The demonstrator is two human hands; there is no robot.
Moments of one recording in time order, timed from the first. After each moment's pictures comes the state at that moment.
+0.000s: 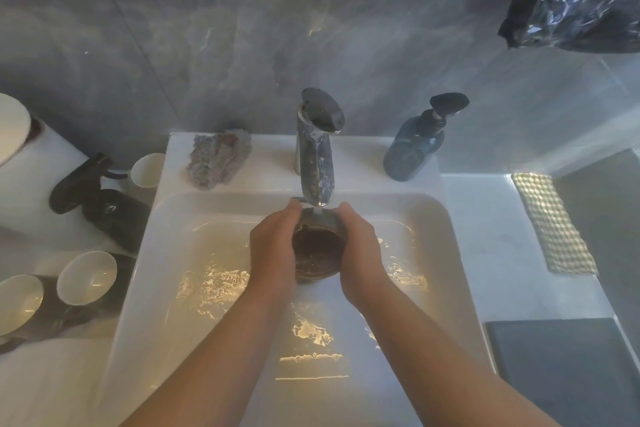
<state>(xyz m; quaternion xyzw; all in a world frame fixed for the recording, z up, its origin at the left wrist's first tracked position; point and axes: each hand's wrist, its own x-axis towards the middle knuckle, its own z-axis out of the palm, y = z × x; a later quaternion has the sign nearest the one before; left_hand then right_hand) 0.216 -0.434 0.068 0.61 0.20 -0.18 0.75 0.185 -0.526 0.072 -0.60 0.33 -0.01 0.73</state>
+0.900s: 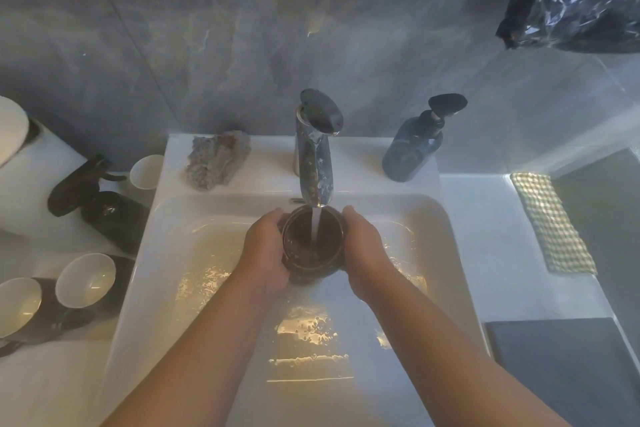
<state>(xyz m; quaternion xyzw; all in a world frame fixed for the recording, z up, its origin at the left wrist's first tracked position) 0.235 -0.429 0.068 0.55 0.33 -0.29 0.71 0.193 -0.534 0.076 -0.61 0.41 0.10 0.67</state>
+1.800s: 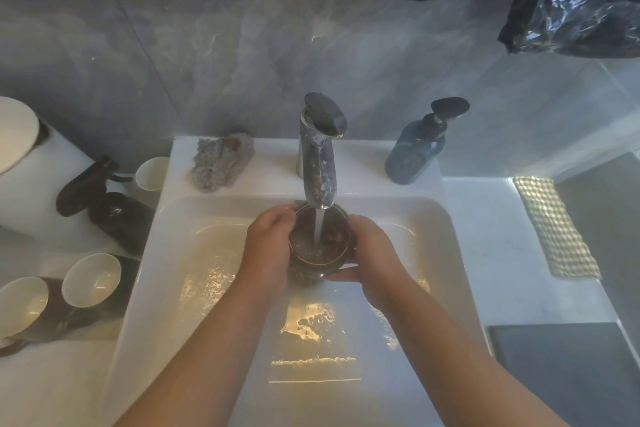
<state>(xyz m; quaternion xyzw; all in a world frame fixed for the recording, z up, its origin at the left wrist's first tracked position) 0.229 -0.420 0.066 0.64 0.19 -0.20 0.72 0.180 -0.547 0.081 -0.61 0.38 0.11 0.69</state>
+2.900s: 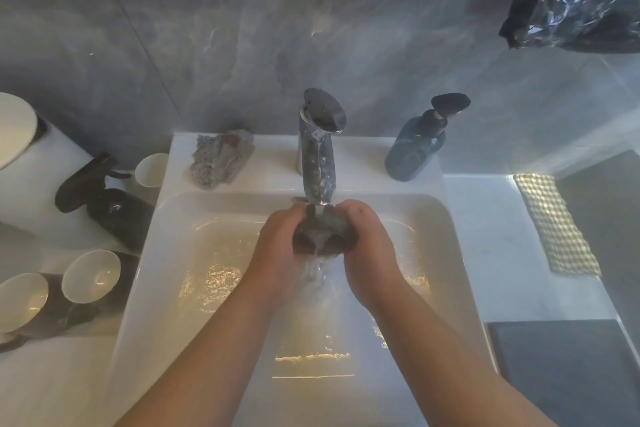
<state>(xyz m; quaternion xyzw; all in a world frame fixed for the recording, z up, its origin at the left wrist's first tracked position) 0.219 -0.425 0.069 0.58 0.10 -0.28 0.76 0.181 -0.541 0.058 -0.54 0.29 -0.04 0.79</state>
